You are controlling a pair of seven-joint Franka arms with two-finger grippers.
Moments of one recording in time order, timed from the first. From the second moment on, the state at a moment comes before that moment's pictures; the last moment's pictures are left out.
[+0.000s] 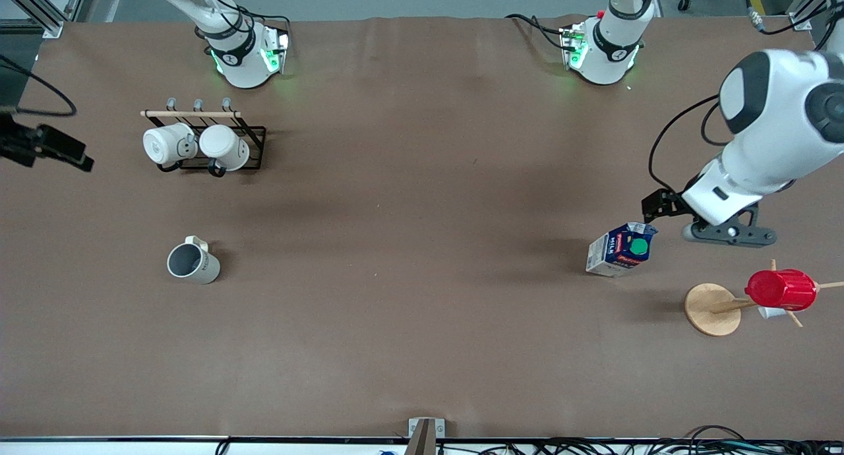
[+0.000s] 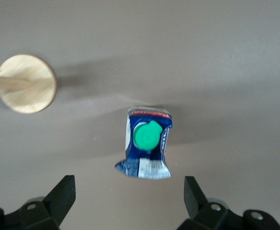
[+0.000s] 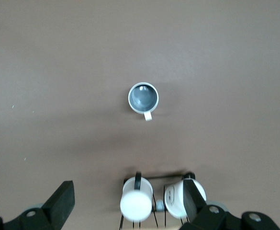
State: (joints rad) left arm 0.06 0.15 -0.18 -1.89 0.02 2.07 0.04; right arm -0.06 0.12 0.01 -1.46 0.02 1.54 0.06
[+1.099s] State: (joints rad) left arm 0.05 0.32 -0.19 -1.89 0.02 2.18 0.00; right arm -0.08 0.41 0.00 -1.90 -0.09 2.33 -0.11
